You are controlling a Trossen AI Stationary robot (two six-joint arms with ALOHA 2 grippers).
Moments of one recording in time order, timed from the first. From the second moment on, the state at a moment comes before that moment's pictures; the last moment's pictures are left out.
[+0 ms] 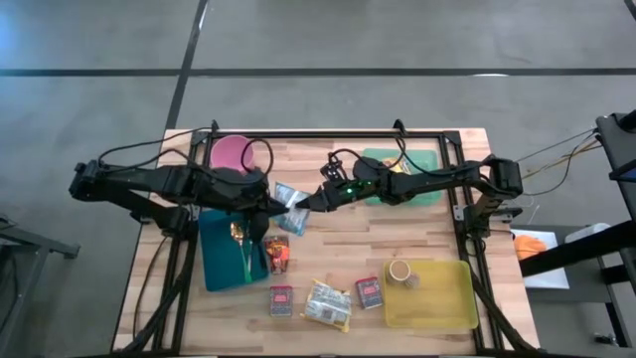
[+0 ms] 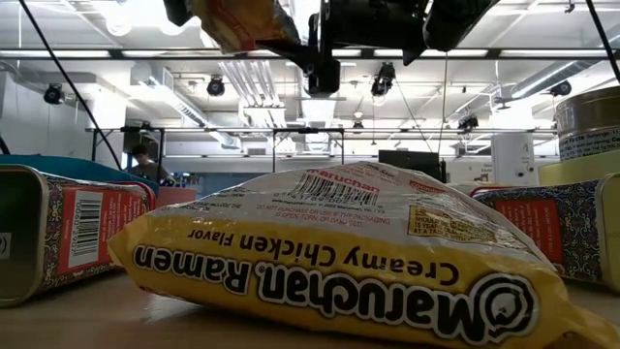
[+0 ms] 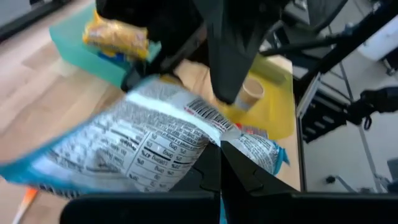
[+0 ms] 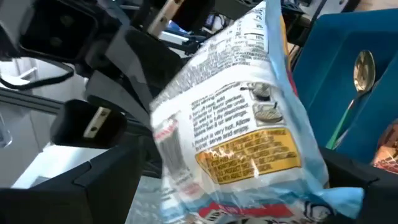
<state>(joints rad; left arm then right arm) -0.13 1.14 1.15 -0.56 -0.12 -0.52 -0.10 1.72 1.08 0.63 -0.39 1.32</state>
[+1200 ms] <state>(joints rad) -0.12 1.14 1.16 -0.54 -0.13 -0.55 -0.09 1.86 1.11 0.98 -0.34 1.45</state>
